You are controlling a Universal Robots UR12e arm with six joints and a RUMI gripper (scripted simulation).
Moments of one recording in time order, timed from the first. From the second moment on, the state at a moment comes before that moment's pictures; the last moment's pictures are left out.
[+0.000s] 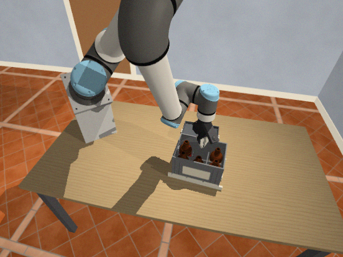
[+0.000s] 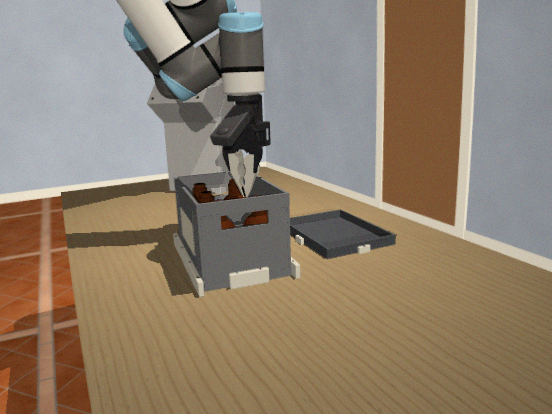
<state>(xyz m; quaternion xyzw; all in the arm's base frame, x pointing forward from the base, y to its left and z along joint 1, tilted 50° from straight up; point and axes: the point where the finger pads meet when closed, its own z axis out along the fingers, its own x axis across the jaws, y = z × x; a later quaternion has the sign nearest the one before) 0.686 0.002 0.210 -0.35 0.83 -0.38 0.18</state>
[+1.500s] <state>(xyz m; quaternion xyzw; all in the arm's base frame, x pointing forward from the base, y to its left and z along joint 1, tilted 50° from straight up) 0.686 0.002 0.210 -0.35 0.83 -0.38 0.18</state>
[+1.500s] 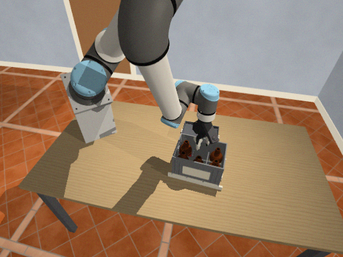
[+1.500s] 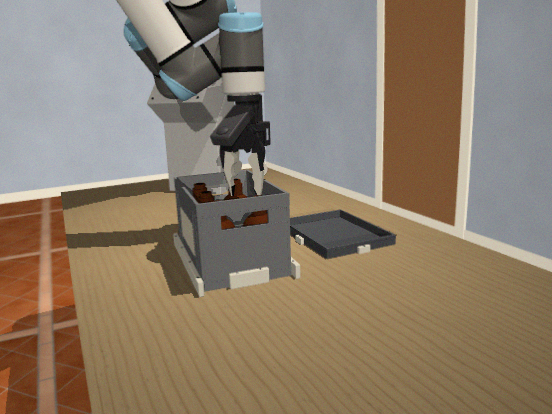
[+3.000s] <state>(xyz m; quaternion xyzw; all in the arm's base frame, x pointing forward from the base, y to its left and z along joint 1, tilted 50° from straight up) 0.640 0.044 0.263 -0.35 0.83 -0.38 0.18</state>
